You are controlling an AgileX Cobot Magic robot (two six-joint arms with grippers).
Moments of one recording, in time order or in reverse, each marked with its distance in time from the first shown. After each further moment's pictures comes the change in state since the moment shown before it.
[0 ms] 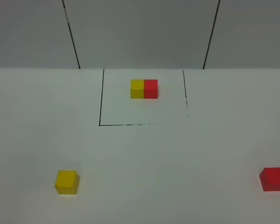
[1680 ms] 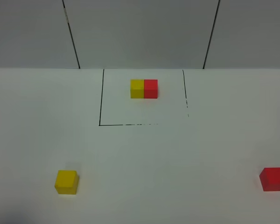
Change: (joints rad) left arm 0.000 0.647 -0.132 0.020 -0.012 -0.130; right arm 0.000 0.000 0.000 0.000 0.000 0.000
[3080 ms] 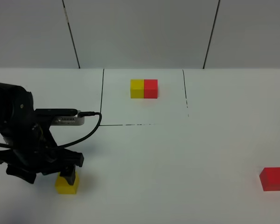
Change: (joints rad) left arm -0.411 1.093 -0.359 0.211 -0.242 -0.283; right arm 0.000 0.000 0.000 0.000 0.000 0.000
